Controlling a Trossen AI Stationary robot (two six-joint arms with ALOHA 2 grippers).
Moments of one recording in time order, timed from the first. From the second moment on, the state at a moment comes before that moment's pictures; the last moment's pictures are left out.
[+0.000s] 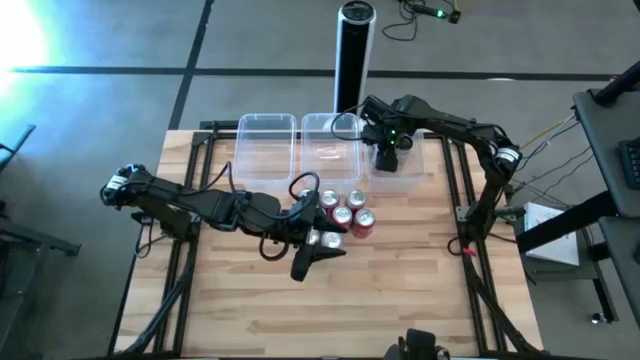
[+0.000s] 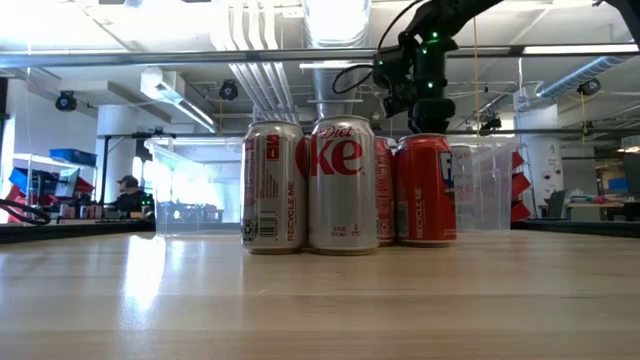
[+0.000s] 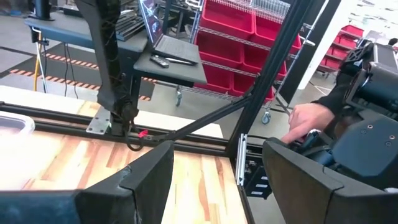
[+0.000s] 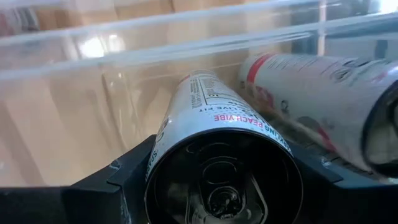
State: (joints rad) left arm -0.29 1.52 1.44 -0.08 -0.12 -0.32; right arm -0.64 1.82 1.57 -1.18 0.08 -0.47
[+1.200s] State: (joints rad) left arm -0.35 1.34 1.38 -0.84 -0.41 -0.56; right arm -0.38 1.37 1.60 -1.21 0.15 -0.07
